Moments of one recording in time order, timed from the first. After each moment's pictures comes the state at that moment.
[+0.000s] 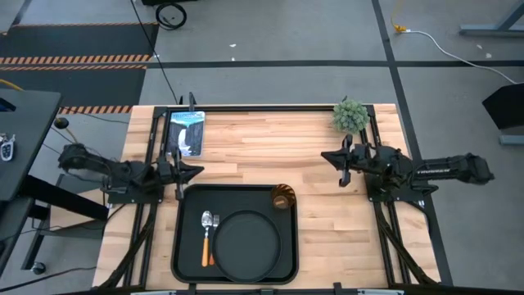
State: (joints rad) left arm -0.34 0.17 0.01 0.32 -0.55 0.11; right arm -0.09 0.38 0.01 0.50 0.13 0.07
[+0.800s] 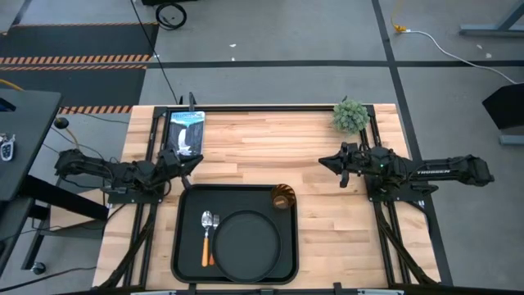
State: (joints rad) left arm -0.21 0.17 0.01 0.16 -0.72 -0.05; right arm -0.13 0.36 0.01 0.31 0.07 0.42
